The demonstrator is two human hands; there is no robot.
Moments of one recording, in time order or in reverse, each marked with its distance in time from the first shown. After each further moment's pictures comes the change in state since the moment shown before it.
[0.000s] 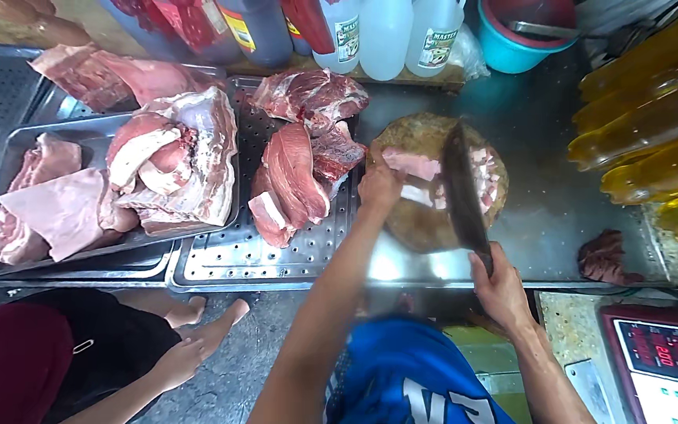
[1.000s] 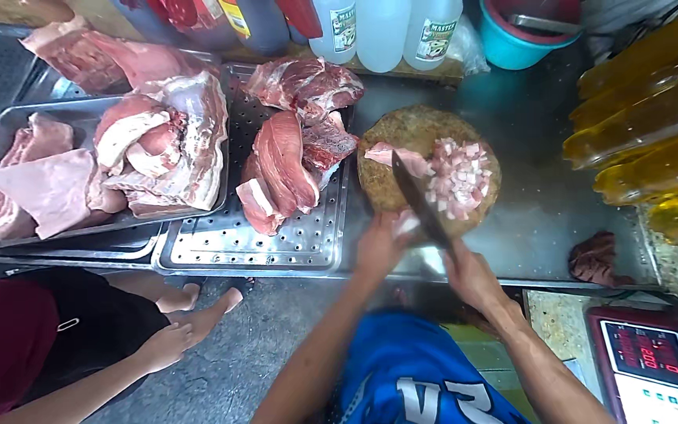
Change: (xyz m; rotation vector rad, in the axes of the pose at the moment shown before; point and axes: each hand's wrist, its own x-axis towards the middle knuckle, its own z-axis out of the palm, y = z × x) left_hand -0.114 -0.040 0.061 0.043 -0.164 0.094; right_hand 0.017 -0.003 -0.003 -0.265 -0.342 -0.033
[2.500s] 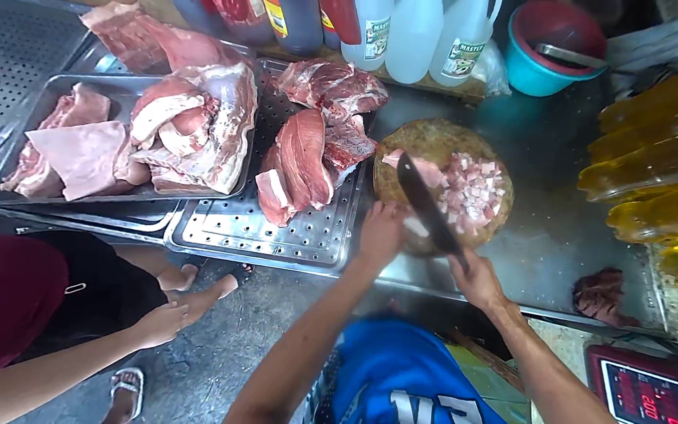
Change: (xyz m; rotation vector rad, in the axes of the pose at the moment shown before) left_hand 0.031 -0.019 -0.006 0.184 0.215 0.322; right_hand 0.039 0.047 0.027 0.091 0.241 -0.347
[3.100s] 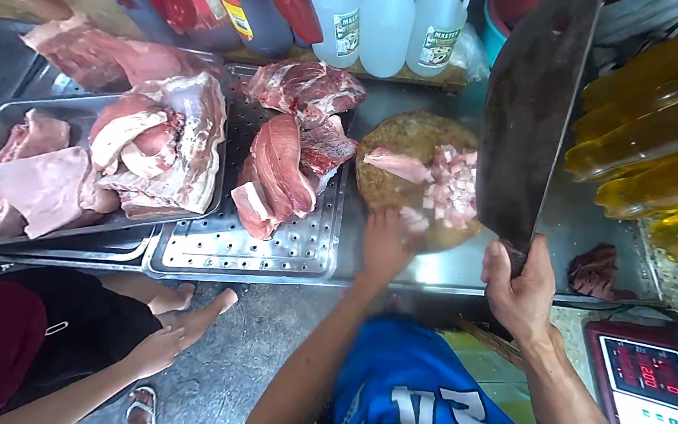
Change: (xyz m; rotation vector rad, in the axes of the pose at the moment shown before) left_hand -0.005 0.039 0.012 -0.186 0.061 -0.163; right_hand -0.009 -0.082 -0.079 0.150 0.502 0.008
